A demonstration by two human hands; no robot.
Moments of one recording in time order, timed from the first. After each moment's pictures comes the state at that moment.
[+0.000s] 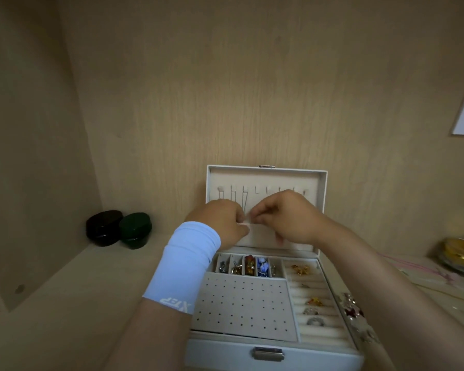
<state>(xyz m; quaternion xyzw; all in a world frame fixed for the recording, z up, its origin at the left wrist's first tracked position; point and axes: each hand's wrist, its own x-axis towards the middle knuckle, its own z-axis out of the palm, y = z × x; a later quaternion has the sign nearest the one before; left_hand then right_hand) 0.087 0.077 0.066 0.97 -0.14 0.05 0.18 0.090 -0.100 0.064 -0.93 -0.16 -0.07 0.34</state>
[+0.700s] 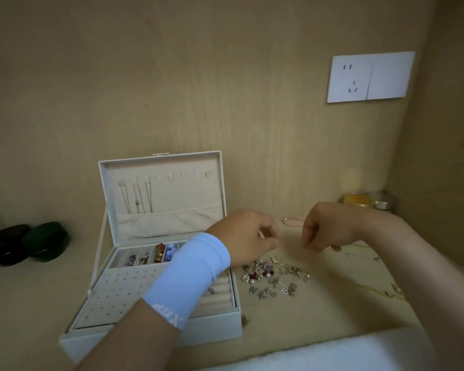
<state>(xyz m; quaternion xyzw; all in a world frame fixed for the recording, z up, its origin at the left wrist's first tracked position) 0.030 -0.105 0.036 0.89 -0.39 -0.03 0.25 0.003 -0.325 0.045 -0.98 0.01 0.13 0.15</state>
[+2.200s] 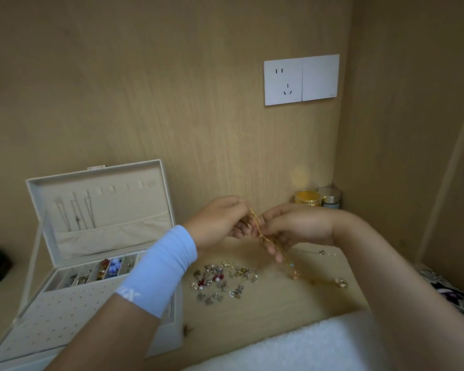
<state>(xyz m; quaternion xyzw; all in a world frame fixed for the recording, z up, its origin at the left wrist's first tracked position) 0.027 -0.176 0.047 0.76 -0.30 -0.19 0.54 -0.025 -0.363 0.034 -0.83 -0.08 0.18 0.52</state>
